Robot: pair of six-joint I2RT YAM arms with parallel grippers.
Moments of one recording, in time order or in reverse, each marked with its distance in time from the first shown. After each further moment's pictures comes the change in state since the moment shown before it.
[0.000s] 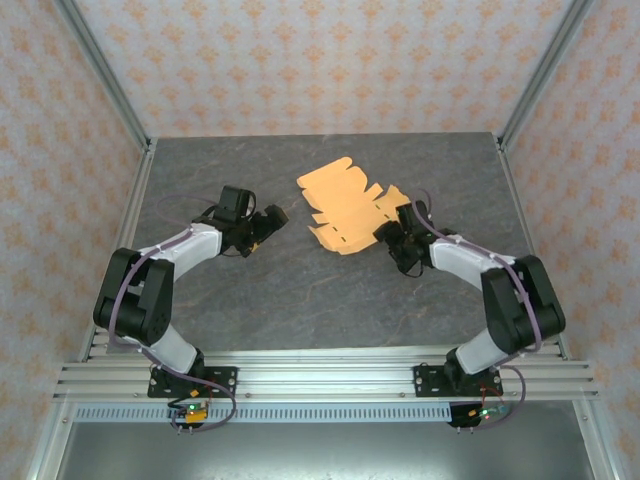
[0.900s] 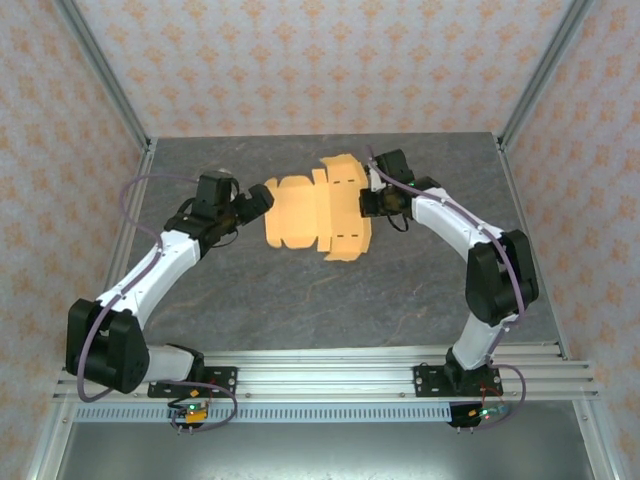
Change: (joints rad) left arm 0.000 -0.274 0.080 -0.139 -0.220 0.161; right arm 0.066 0.185 0.574 -0.365 0.006 -1.016
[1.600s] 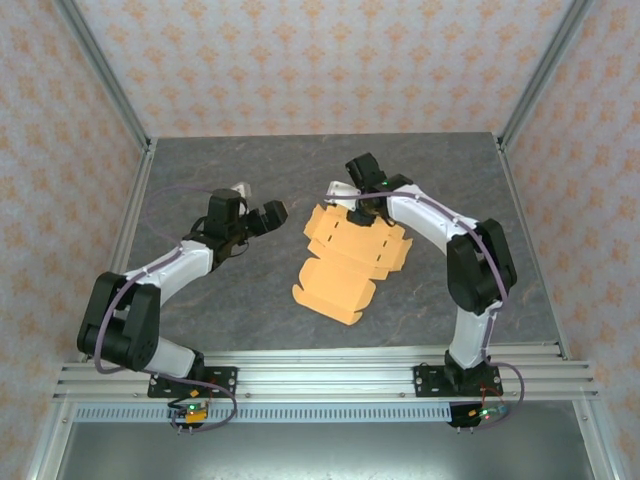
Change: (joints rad) left arm -0.008 0.135 -0.227 0.460 0.190 0.083; right arm 0.109 0.106 0.085 -0.046 0.187 -0.941
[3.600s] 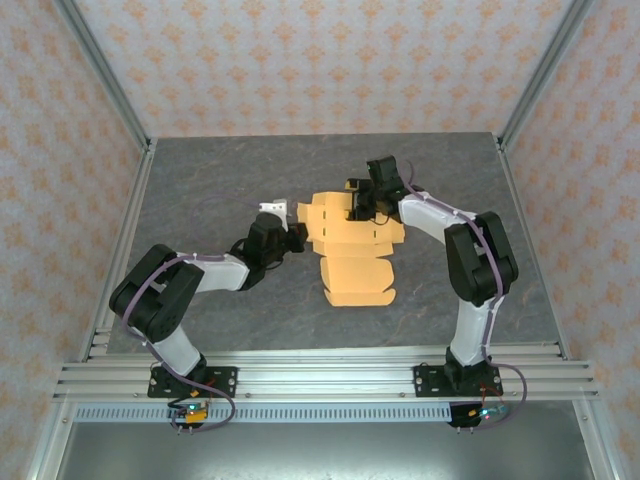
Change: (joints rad) left arm -0.262 0.206 -0.106 0.470 -0.208 0.078; right arm -0.119 0.061 -0.131 0.434 -0.366 2.707
